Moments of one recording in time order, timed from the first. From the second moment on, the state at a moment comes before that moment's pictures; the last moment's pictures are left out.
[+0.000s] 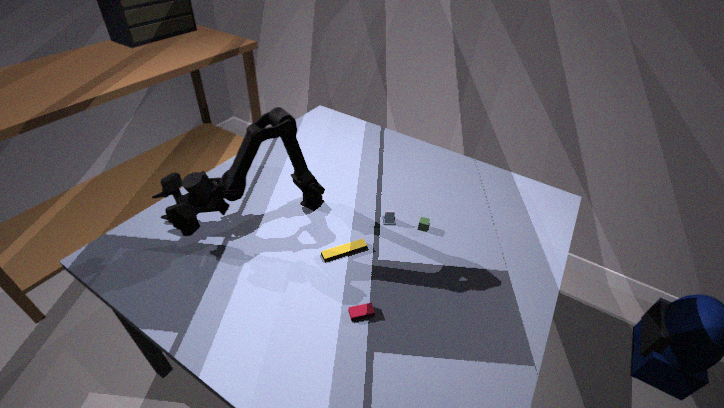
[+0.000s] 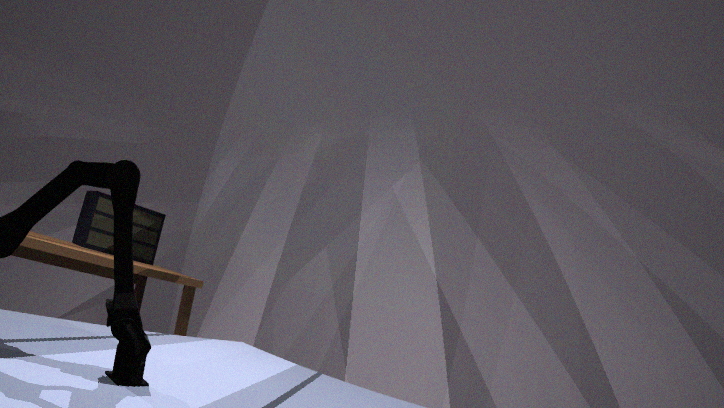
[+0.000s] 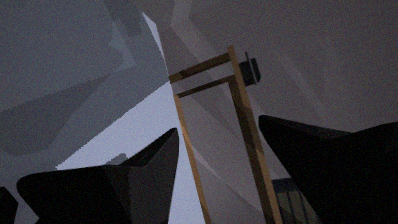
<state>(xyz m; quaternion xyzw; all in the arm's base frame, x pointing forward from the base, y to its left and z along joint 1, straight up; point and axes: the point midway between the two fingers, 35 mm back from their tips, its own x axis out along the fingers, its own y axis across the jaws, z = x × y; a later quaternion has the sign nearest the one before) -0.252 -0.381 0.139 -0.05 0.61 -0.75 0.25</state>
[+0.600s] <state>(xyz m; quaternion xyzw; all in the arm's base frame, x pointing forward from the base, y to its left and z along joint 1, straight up) -0.125 -0.431 0.119 -0.12 0.68 -0.59 0.42</state>
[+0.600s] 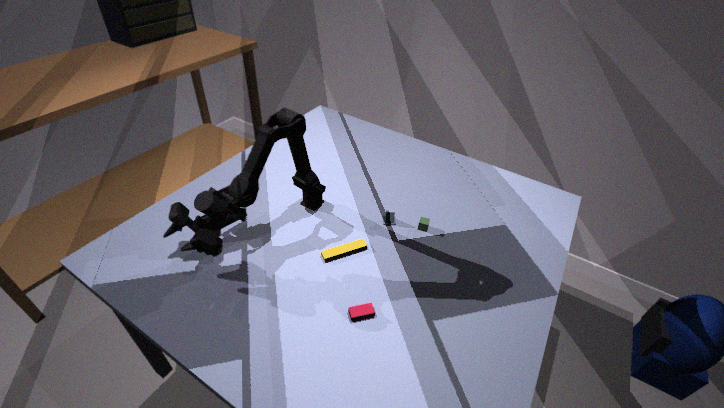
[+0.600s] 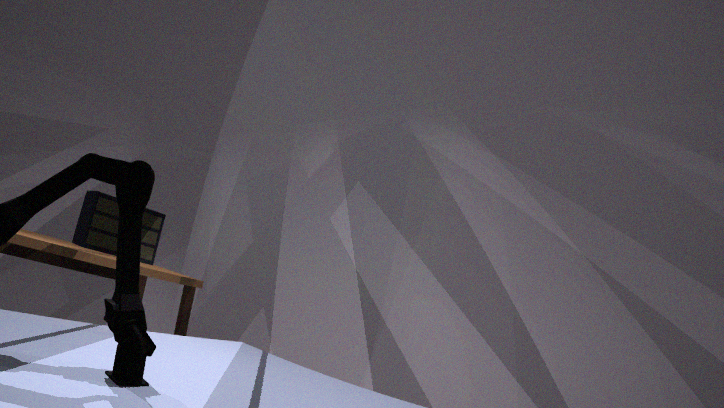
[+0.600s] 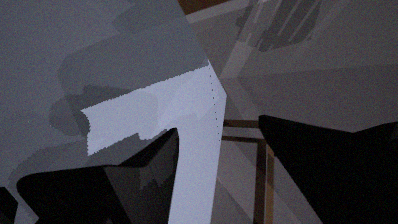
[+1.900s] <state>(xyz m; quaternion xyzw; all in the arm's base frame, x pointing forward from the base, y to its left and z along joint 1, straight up) 0.138 -0.345 0.092 -0.28 0.71 -0.08 0.64</state>
